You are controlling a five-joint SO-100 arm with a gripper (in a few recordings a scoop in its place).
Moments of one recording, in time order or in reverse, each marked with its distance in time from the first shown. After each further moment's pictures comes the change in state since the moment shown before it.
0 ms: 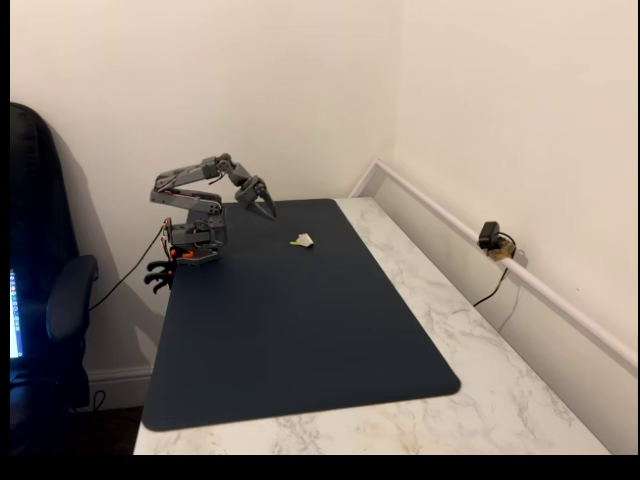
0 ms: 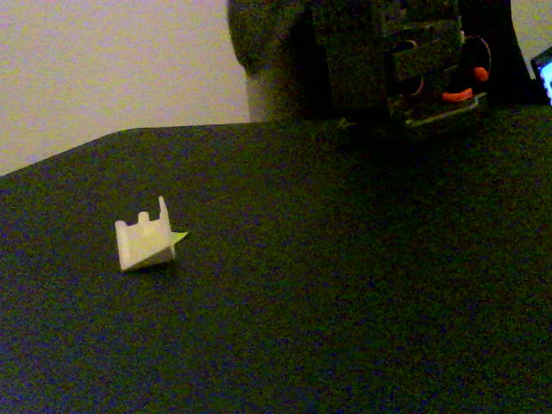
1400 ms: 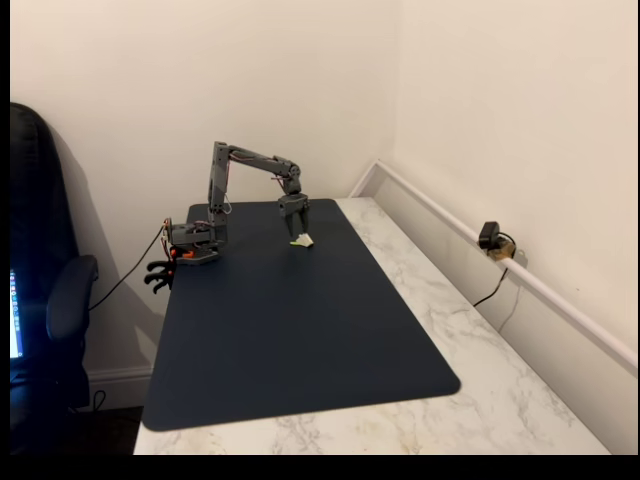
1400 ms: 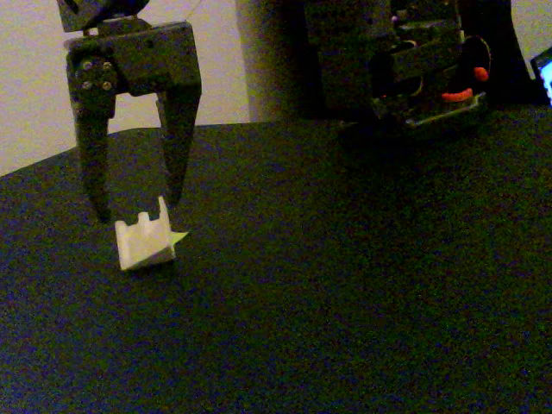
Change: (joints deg) arm 12.1 -95.8 -56.6 -0.5 22.7
